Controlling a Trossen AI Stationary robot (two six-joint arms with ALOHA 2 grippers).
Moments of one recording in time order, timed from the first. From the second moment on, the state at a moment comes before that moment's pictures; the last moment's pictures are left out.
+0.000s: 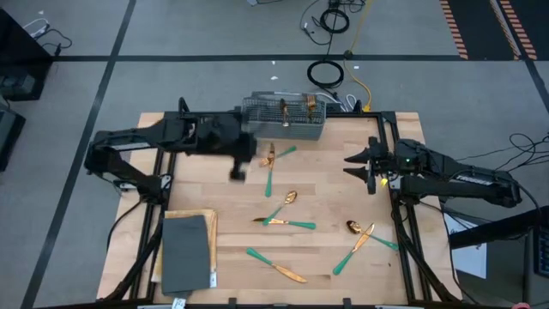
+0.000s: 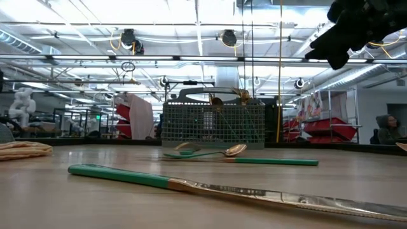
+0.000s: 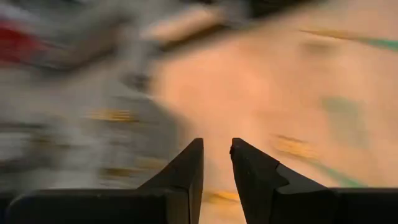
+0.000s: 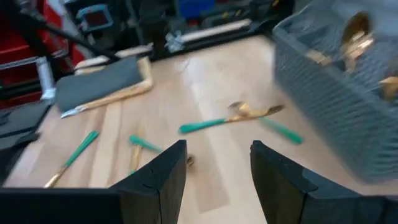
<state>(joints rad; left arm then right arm) 0.02 1.46 1.65 -0.89 -0.13 0.34 -0.22 0.47 0.48 -0.35 -0.10 0.19</state>
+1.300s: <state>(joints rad) -0.58 1.46 1.50 -1.14 -0.29 -0.04 0.38 1.78 1.26 -0.39 0.18 0.46</state>
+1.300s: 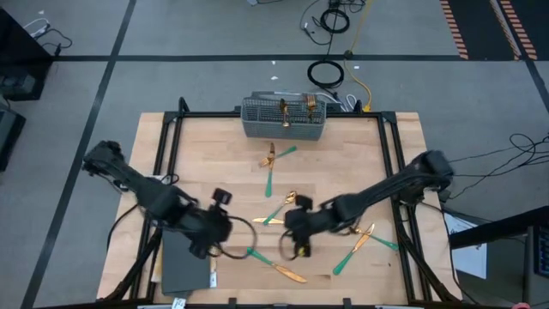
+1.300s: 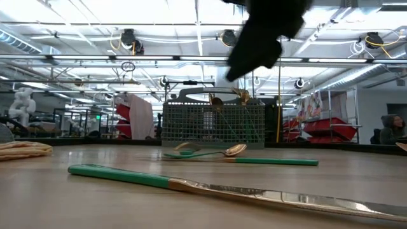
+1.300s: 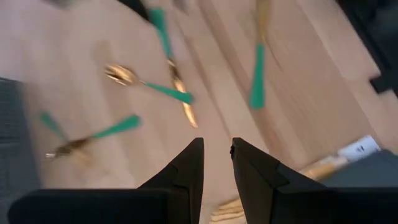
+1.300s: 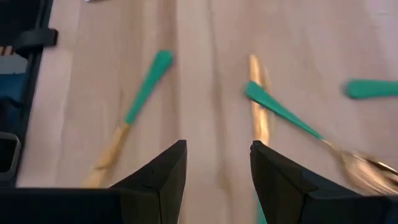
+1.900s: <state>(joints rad) -0.68 1.15 1.50 -1.14 -0.53 -0.06 0.43 2.30 1.90 -0.70 0.18 0.65</state>
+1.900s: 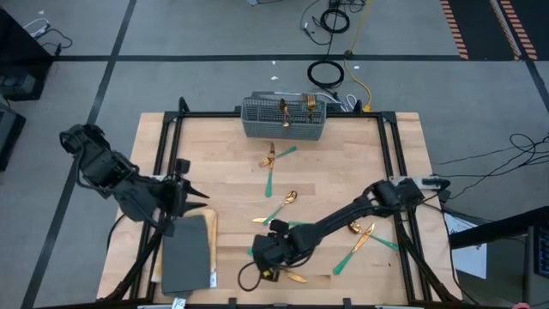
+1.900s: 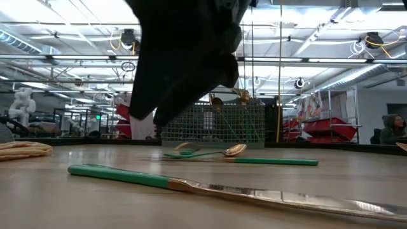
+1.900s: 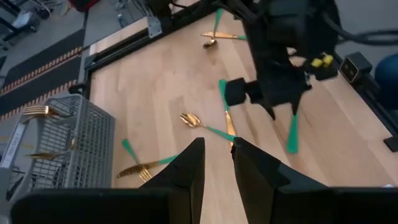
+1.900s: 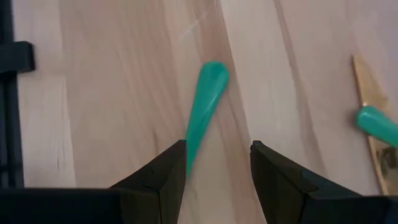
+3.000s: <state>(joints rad) -0.69 1.13 1.50 -1.20 -0.50 -0.07 0.47 2.49 2.11 -0.94 0.10 0.75</state>
